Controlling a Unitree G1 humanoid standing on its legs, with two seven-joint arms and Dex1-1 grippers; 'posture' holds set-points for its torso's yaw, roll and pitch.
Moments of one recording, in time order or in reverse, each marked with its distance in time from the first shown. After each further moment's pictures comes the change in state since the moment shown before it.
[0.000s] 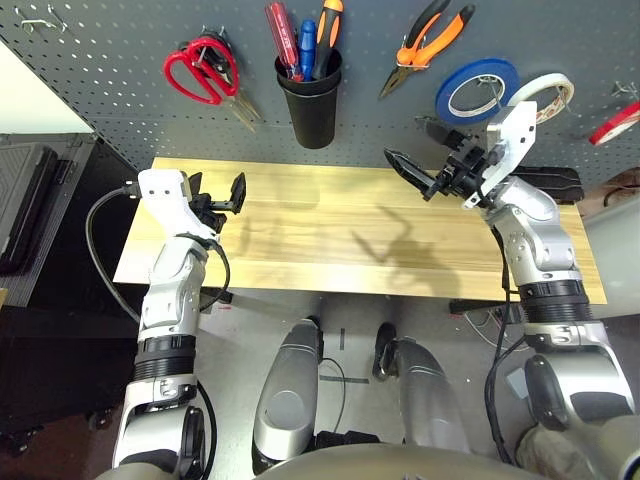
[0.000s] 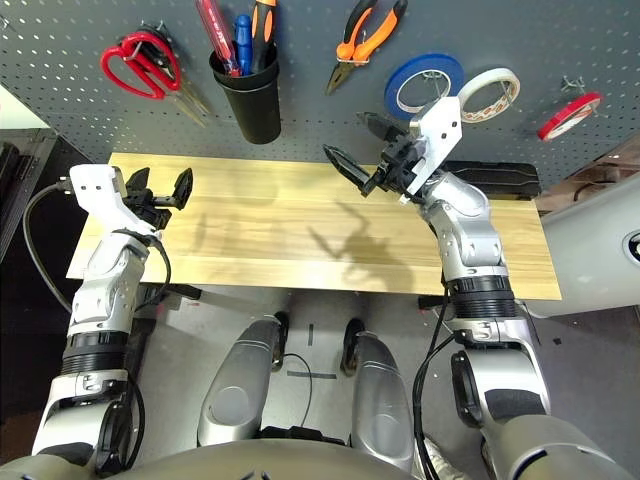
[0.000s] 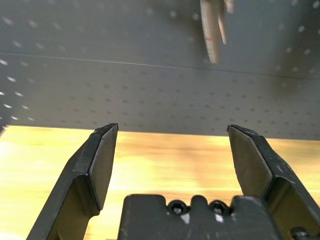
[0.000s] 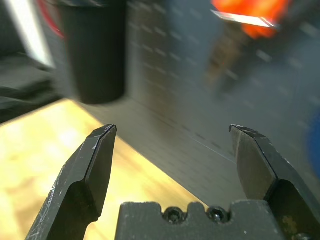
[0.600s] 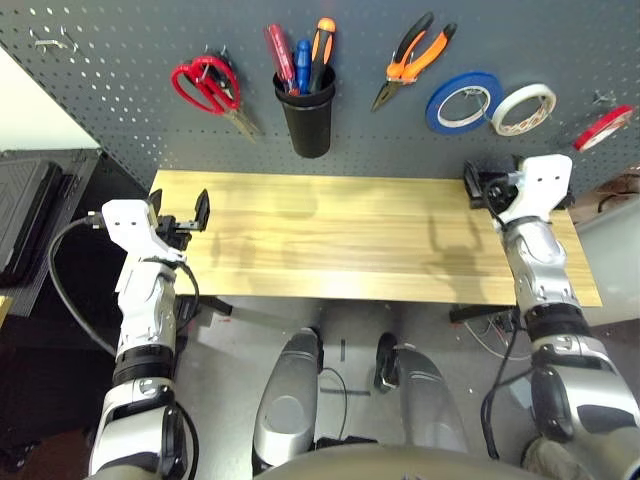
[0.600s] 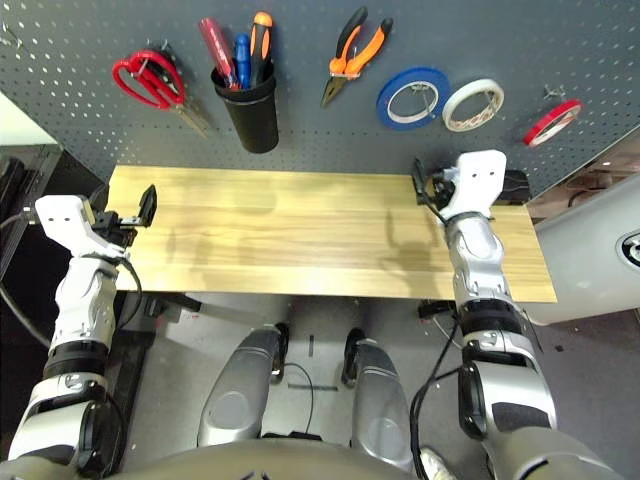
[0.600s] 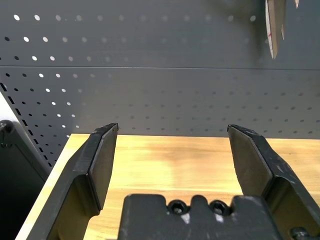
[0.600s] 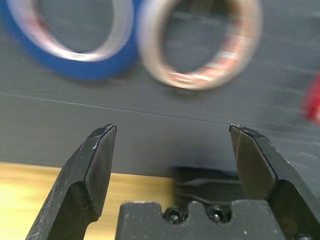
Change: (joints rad) left arm -0.034 0.097 0.074 0.351 0.004 -0.296 -0.075; right arm 0.014 -0.064 -0.167 0.478 -0.158 -0.376 -0.538
